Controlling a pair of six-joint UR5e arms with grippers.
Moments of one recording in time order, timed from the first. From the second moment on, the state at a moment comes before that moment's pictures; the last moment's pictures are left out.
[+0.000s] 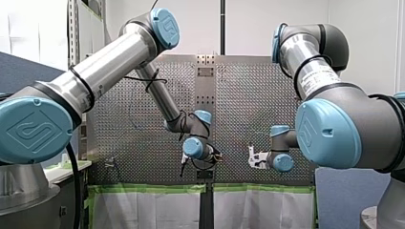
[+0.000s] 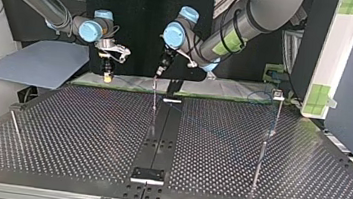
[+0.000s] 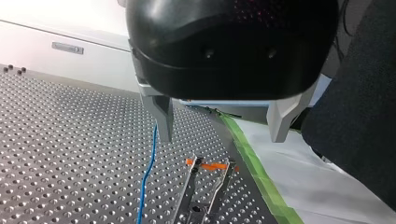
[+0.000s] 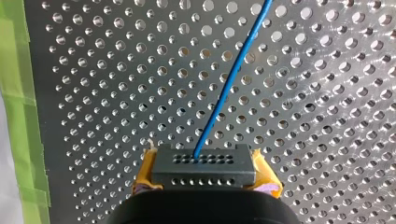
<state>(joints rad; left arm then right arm) -0.65 -2.41 -1.60 -2.59 -1.78 -1.57 1.83 -0.66 1.71 -0.91 1.43 1.49</state>
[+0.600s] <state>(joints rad) -0.65 -2.41 -1.60 -2.60 -1.82 -1.58 1.83 -0.66 1.71 -0.91 1.43 1.49</state>
